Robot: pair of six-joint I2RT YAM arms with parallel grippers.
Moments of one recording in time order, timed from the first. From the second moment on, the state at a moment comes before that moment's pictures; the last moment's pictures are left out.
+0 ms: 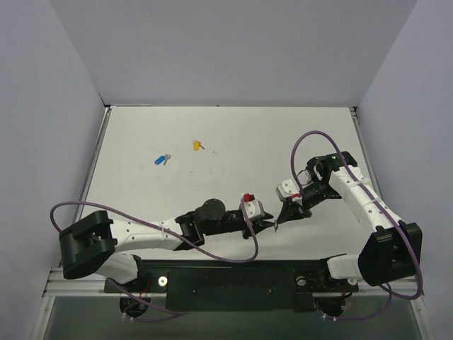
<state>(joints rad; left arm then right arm) -1.21 1.40 0.67 0.69 0.17 -0.01 0.24 1.33 1.05 -1.53 -0.99 -1.83</state>
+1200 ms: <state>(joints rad) -1.21 1.46 0.73 0.61 0.17 -0.01 0.24 1.33 1.05 -1.53 -0.99 -1.82</state>
